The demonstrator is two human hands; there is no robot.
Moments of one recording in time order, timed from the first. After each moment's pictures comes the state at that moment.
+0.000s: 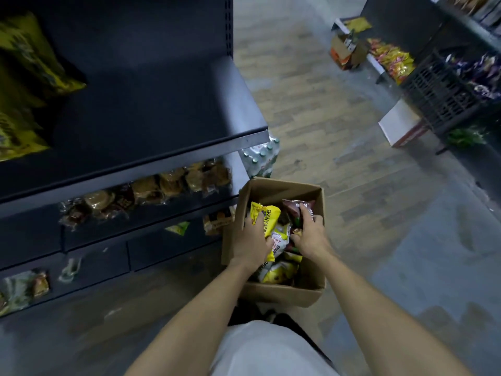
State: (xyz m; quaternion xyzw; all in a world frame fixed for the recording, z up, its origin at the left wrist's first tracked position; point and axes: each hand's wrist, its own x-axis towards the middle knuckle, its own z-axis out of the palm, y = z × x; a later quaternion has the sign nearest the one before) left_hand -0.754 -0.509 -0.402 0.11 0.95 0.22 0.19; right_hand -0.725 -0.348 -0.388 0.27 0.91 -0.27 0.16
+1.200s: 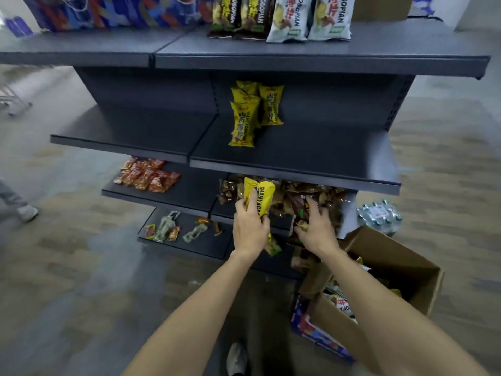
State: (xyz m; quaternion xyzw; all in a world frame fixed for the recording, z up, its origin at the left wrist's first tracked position) left_hand -0.669 -0.715 -0.267 -0.21 0.92 0.31 -0.14; right_hand -0.732 -0.558 -0.281 -0.09 0.92 -0.36 0.08
